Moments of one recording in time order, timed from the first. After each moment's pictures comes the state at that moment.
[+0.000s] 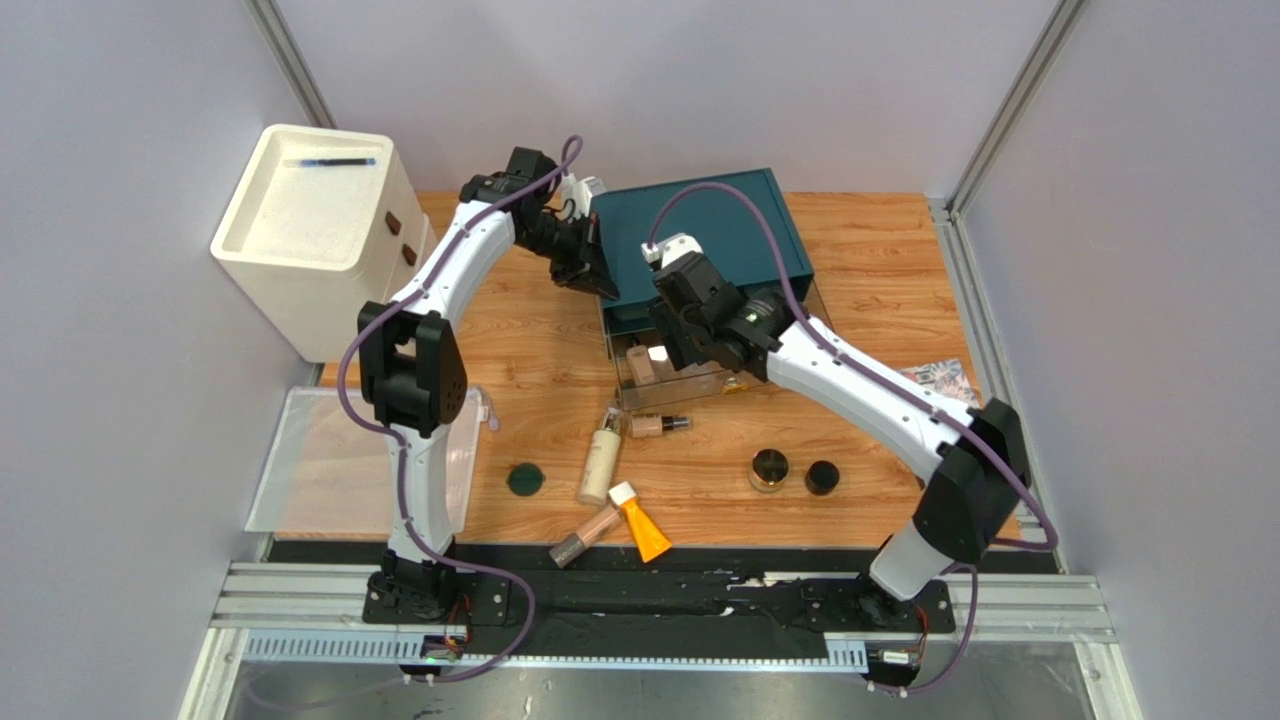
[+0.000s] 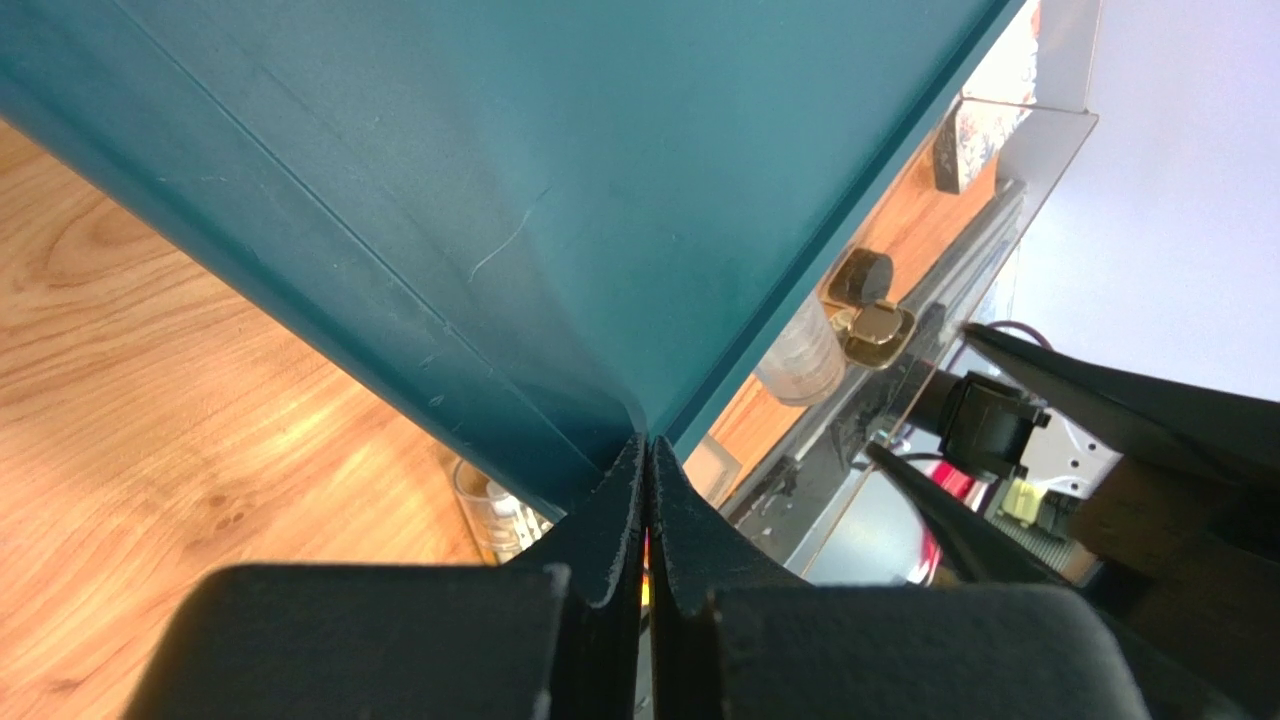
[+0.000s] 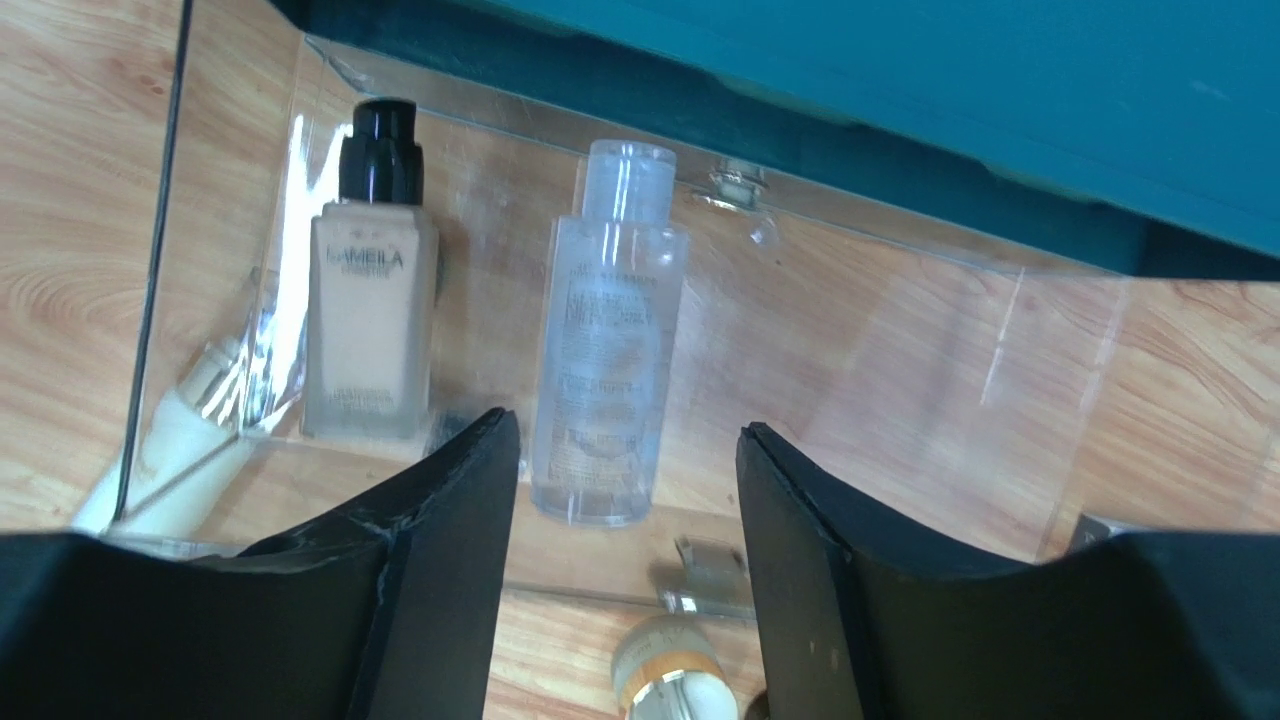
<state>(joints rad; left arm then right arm) -0.28 2.12 2.03 -1.03 0.75 -0.21 0.81 1.64 1.48 -0.73 0.38 0.17</state>
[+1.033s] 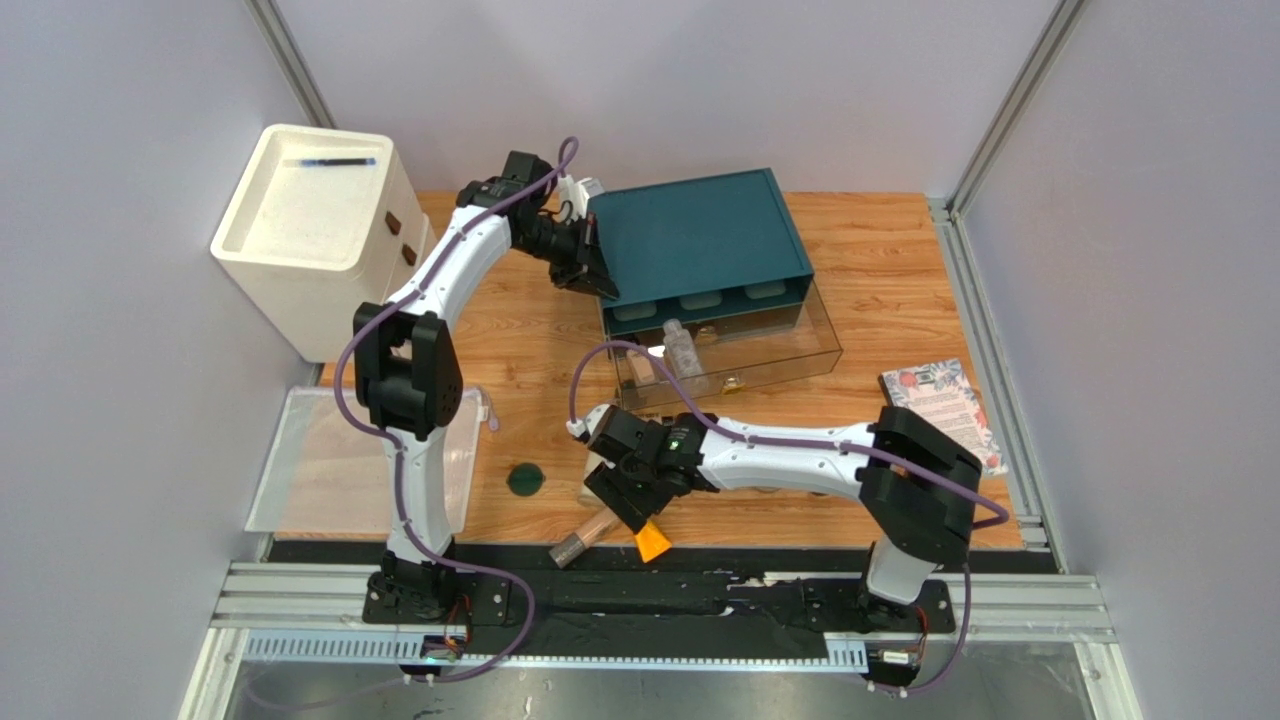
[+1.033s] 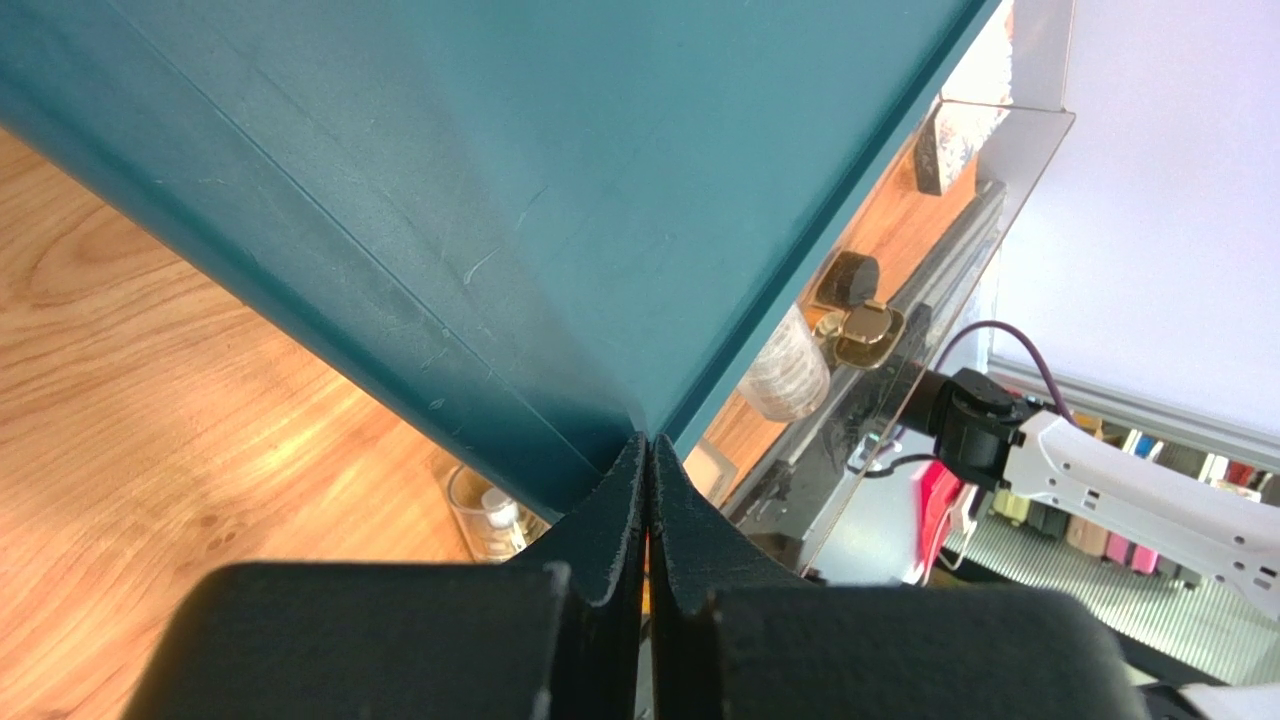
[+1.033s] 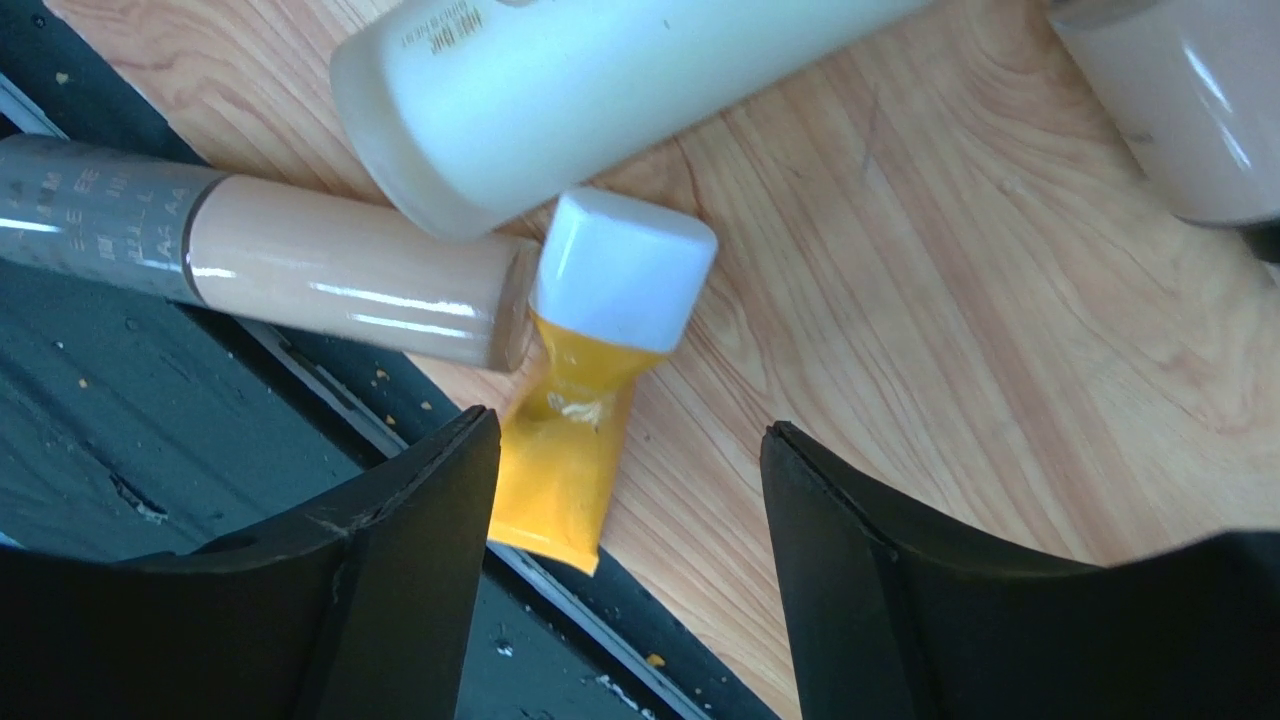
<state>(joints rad) -0.27 2.10 1.97 -0.97 0.78 -0.21 1.18 1.69 1.10 -0.56 0.06 0.29</state>
